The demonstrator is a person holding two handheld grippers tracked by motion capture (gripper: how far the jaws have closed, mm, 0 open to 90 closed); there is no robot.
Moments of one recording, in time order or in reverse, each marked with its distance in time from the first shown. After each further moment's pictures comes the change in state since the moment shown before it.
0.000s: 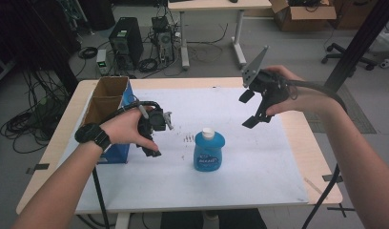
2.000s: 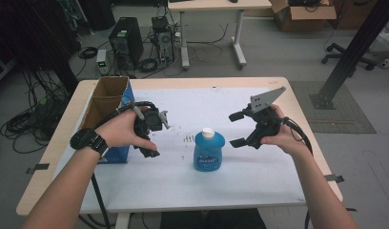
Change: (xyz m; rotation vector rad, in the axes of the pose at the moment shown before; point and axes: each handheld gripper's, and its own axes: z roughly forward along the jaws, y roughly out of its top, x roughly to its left) left arm -0.005 -0.007 -0.007 -0.026 0.030 -0.064; right arm 0.013 -0.070 0.089 -0.547 0.021 0.053
